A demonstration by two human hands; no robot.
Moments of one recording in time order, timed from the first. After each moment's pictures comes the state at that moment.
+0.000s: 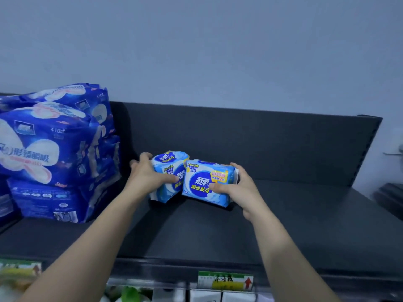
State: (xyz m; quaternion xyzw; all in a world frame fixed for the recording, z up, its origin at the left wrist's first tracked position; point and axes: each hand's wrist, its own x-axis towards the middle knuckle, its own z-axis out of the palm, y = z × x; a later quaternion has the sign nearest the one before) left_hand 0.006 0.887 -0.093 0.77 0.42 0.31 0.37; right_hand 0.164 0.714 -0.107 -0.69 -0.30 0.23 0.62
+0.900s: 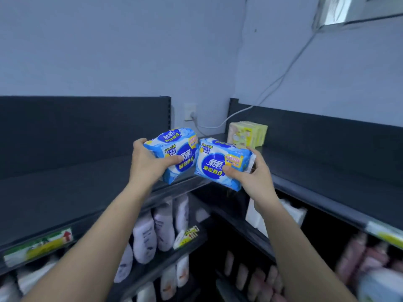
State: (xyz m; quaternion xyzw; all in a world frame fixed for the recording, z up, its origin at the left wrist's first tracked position) left_hand 0.107 0.517 -0.063 0.73 0.06 0.27 0.62; right_hand 0.113 0.284 -0.081 -0.68 -0.10 -0.15 0.71
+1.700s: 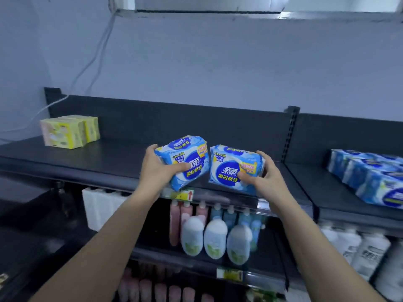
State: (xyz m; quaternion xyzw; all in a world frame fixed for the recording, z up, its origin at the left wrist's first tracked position) left_hand 0.072 0.050 -0.076 0.70 -0.20 0.01 0.69; right_hand -0.082 -0.155 -0.085 -0.71 0.17 -0.34 0.59
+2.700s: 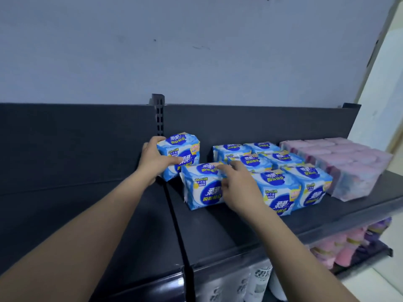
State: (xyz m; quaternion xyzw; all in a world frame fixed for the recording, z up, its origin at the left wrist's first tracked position) left_hand 0.064 -0.433 -0.082 0.68 -0.42 -0.15 0.59; right_hand -0.165 -0.466 -0.097 -0.86 0.42 -0.28 0.08
